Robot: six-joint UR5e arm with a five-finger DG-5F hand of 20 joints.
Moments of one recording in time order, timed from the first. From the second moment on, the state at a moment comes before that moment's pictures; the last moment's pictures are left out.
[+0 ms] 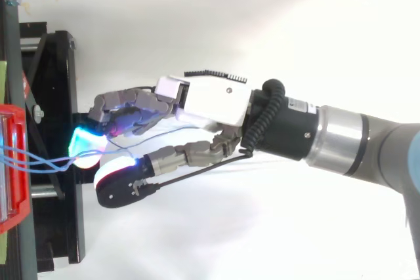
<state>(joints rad) 0.19 -2.45 -1.11 -2.83 -1.11 -0.09</state>
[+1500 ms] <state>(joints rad) 0.19 -2.36 -1.11 -2.97 -1.12 -0.13</state>
